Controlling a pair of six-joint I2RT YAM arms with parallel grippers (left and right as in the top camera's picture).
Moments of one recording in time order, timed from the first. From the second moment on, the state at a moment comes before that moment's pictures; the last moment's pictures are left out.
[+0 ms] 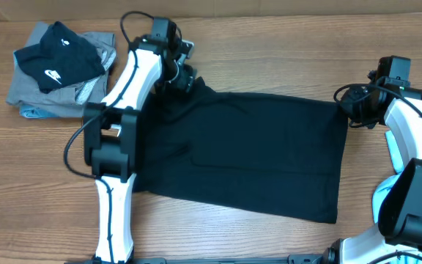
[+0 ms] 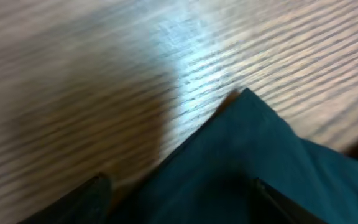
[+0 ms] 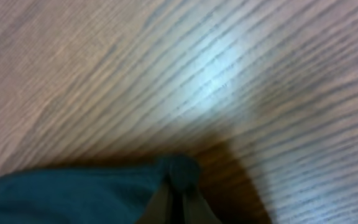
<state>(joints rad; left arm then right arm) -0.20 2.43 2.01 -0.86 0.22 0.13 -0.24 1.77 1.26 -0.69 -0.17 0.41</state>
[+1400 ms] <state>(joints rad) -0.19 2.09 2.04 -1.26 0.23 0.10 -0.26 1.74 1.26 -0.92 -0.18 0.39</state>
